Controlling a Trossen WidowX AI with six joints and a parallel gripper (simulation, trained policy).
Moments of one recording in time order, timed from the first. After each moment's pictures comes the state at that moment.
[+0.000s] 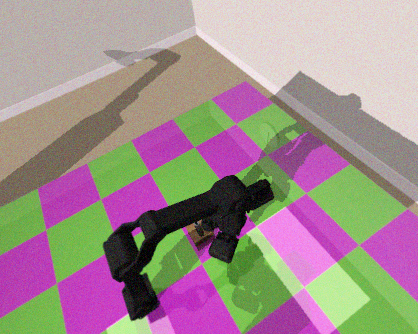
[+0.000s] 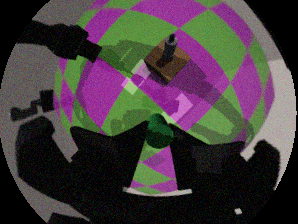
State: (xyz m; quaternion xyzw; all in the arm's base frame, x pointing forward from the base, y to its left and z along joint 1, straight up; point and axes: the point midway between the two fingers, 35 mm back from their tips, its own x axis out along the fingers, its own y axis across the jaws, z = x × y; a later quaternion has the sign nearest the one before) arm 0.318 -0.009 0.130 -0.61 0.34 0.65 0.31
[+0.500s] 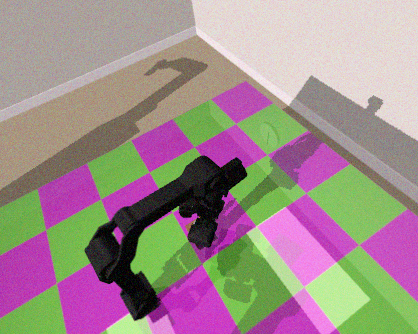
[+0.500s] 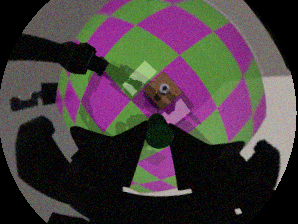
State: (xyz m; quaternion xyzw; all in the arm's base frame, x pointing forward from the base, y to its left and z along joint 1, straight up) arm 0.286 0.048 0.164 -0.61 0.31 0.67 0.28
